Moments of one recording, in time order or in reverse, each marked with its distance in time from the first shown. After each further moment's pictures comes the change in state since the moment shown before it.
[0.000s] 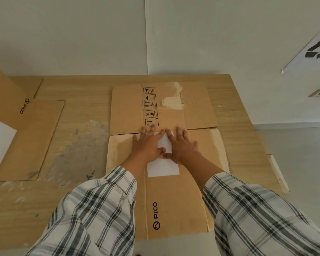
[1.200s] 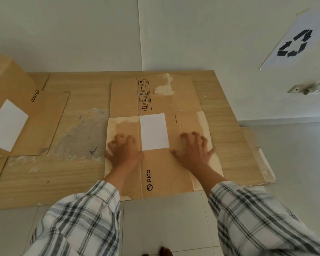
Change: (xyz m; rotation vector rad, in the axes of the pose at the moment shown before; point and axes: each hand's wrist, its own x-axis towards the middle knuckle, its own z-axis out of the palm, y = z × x) left_hand -0.120 -0.015 0.045 -0.204 0.317 -0.376; right_hand -0.120 0.045 0.047 0.103 0.350 0.214
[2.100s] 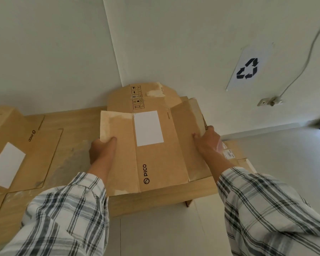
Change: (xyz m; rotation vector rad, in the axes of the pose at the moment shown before) left_hand -0.020 0.066 -0.113 -0.767 0.237 -0.248; right_hand 0.003 0.071 -0.144 0.518 0.317 0.355
